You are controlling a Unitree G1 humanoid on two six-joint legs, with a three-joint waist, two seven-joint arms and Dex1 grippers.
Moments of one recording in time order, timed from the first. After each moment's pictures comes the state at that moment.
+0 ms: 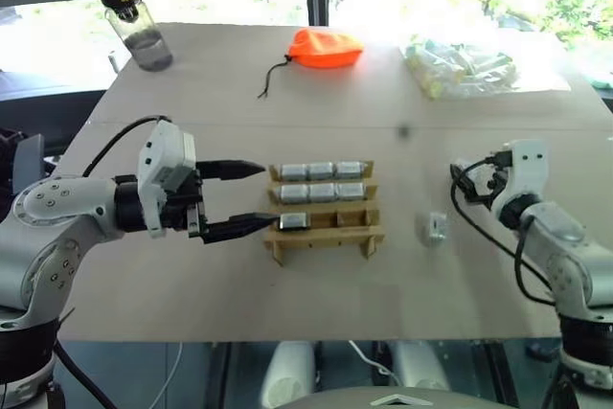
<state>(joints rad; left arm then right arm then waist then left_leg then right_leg) -0.16 0.98 0.34 -0.46 -0.76 0.69 -1.12 -0.23 -0.45 -0.19 -0.32 0.47 0.81 0.10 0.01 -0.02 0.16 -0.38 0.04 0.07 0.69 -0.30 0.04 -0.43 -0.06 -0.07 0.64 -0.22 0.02</state>
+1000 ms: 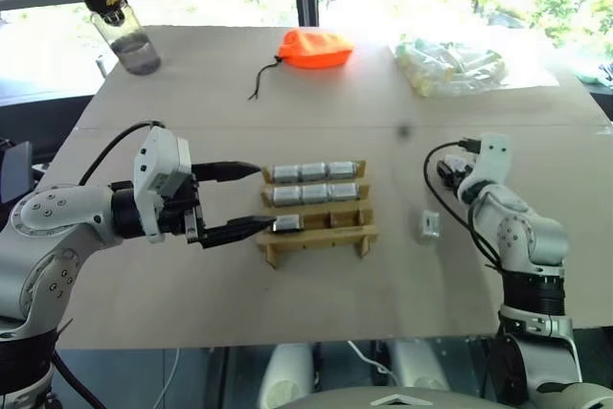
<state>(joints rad) -0.11 0.97 0.35 -0.47 -0.76 0.64 -1.09 -0.44 -0.18 -0.22 -0.07 0.35 0.87 -0.09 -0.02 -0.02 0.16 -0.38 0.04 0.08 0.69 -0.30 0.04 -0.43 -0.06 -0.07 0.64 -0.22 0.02</state>
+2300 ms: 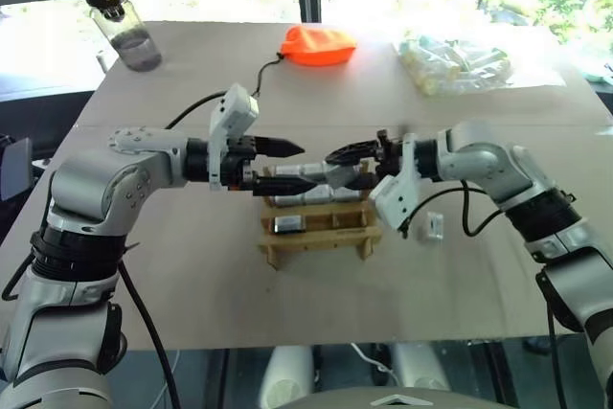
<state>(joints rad) -0.66 0.88 -0.07 -0.12 -0.71 0.89 -1.14 -0.90 -0.54 0.47 0.29 -0.39 -0.87 0.84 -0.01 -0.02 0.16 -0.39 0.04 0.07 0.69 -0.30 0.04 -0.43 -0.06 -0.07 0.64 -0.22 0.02</state>
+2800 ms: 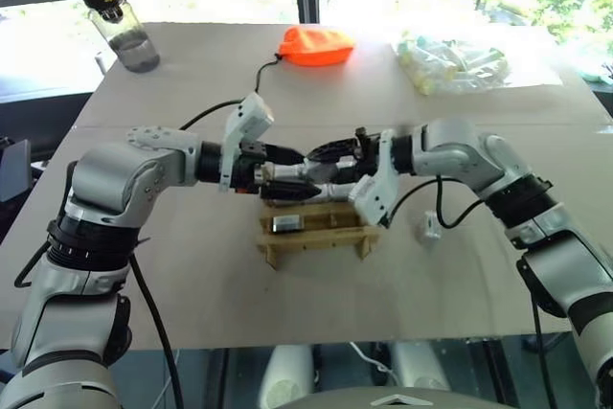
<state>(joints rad) -0.70 0.85 -0.13 -0.10 -0.63 0.94 -1.14 -0.98 -0.46 0.50 0.39 -0.54 -0.89 0.72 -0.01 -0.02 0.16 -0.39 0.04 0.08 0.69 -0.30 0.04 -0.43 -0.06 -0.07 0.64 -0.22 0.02</state>
